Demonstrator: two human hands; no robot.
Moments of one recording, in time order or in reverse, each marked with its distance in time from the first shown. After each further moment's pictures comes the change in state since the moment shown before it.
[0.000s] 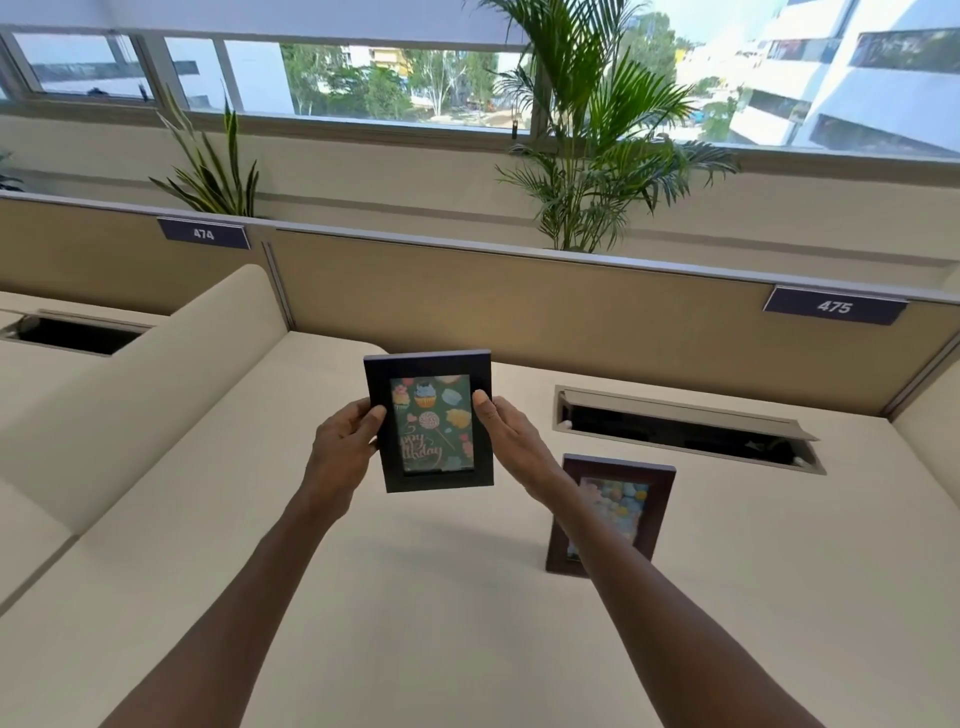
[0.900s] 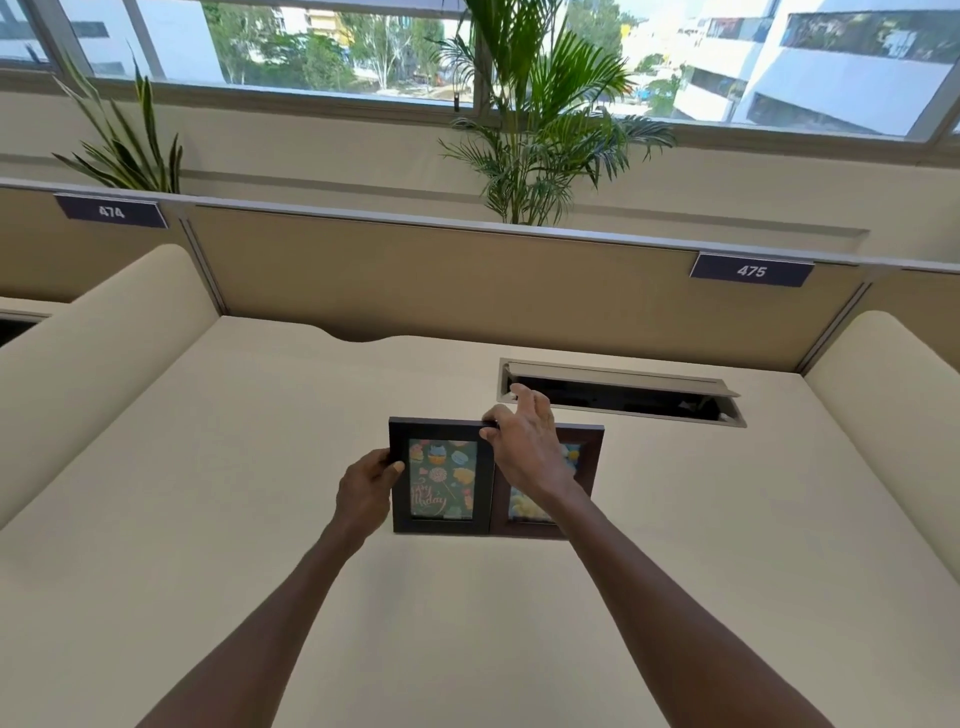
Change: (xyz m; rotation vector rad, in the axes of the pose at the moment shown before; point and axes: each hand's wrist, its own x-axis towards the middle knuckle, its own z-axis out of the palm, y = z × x) left_hand -0.036 -0.089 0.072 0.413 -0.081 -0.110; right_hand -0.047 0.053 -0.061 -0.956 0.273 -0.102
